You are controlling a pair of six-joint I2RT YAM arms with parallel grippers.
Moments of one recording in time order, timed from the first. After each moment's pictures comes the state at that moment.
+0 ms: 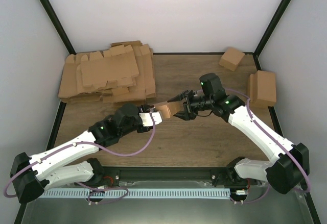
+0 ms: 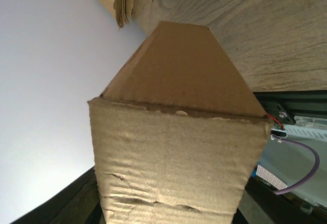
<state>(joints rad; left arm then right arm) -0.93 1.00 0.73 -0.24 -0.12 0.62 0.56 1.21 1.04 -0.49 -0.76 1.73</state>
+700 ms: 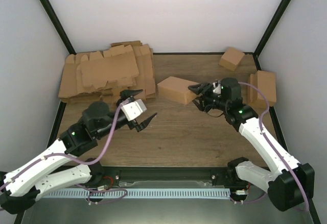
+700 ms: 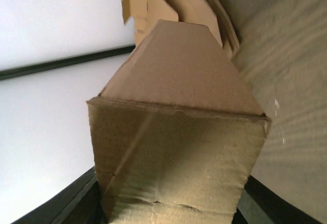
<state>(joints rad) -0.95 0.79 0.91 -0.30 -0.04 0.42 0.39 1.03 0.85 -0.26 -0.48 1.47</state>
